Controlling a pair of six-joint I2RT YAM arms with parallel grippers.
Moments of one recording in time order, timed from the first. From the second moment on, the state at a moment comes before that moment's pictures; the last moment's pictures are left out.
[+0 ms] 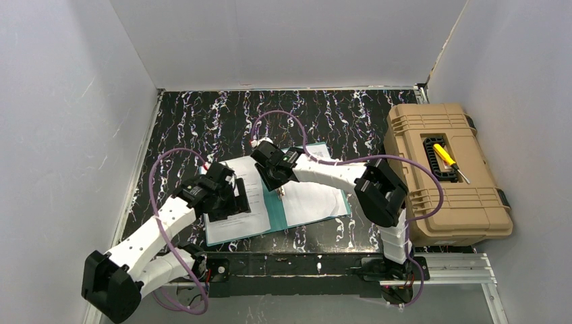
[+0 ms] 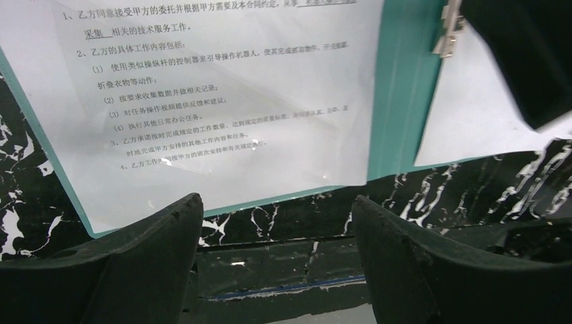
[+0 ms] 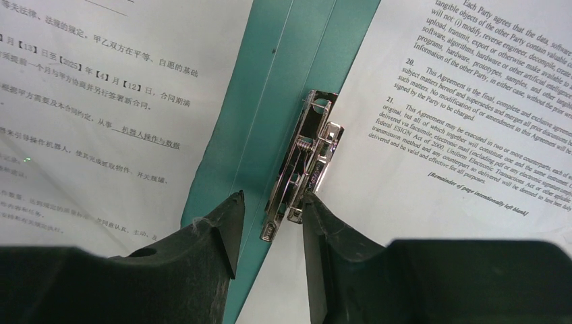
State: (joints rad) left arm -0.55 0.97 0.71 -0.87 -0.02 -0.76; right arm 1.03 1.99 1.54 -0.61 0.20 0.38
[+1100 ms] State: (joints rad) left arm -0.55 0.77 0.85 -1.05 -0.06 -0.75; right arm 1.02 2.08 1.54 -0.58 0.25 0.42
